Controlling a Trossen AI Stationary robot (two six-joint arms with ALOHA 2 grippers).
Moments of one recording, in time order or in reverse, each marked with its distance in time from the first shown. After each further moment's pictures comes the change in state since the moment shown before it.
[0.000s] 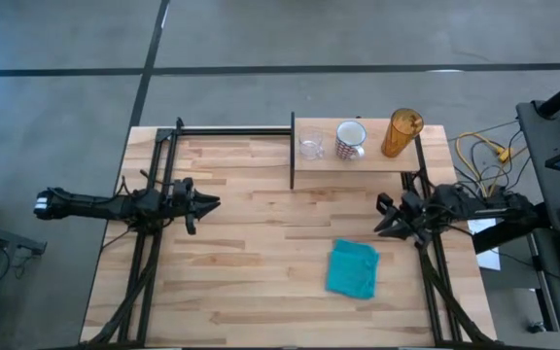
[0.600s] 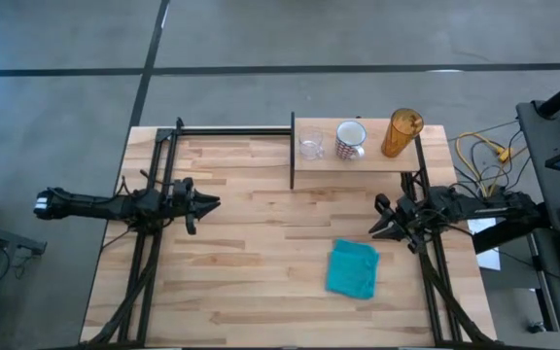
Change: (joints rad) left arm 0.000 0.003 0.000 0.000 0.000 0.000; right arm 0.000 0.045 0.000 -0.091 0.019 -0.125
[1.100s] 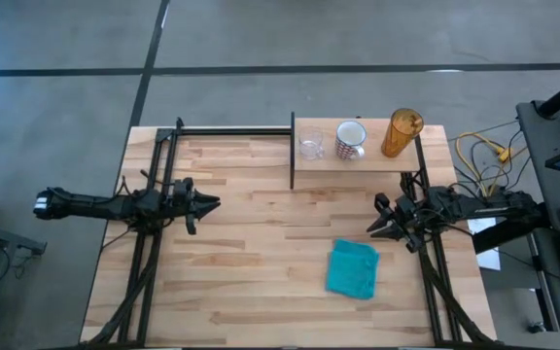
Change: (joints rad) left arm 0.000 0.004 0.000 0.000 0.000 0.000; right arm 0.000 0.024 0.000 0.009 0.031 0.000
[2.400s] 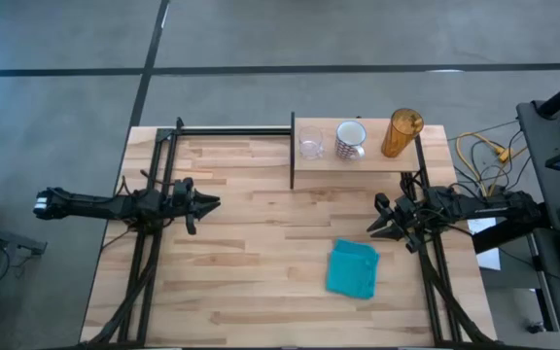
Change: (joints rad) left arm 0.000 0.000 0.000 0.000 0.000 0.000; right arm 0.000 0.000 0.000 0.000 0.000 0.000
